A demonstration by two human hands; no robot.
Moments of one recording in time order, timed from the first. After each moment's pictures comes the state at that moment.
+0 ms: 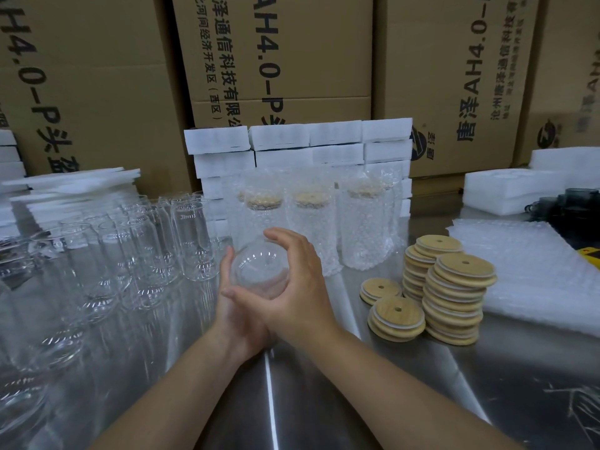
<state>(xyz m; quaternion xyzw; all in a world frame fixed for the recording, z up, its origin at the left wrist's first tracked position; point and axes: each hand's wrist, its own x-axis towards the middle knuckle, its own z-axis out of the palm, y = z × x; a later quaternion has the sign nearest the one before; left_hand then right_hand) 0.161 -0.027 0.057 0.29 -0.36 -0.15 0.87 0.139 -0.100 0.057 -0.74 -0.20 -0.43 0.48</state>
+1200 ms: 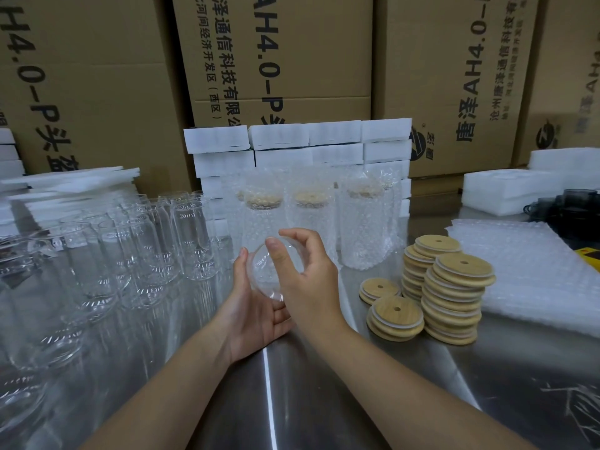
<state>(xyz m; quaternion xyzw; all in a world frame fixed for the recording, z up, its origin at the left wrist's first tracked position) 0.179 -0.009 0.044 0.51 -0.09 -0.25 0.82 0.145 -0.112 0.064 -0.67 -0.14 -0.33 0.65</state>
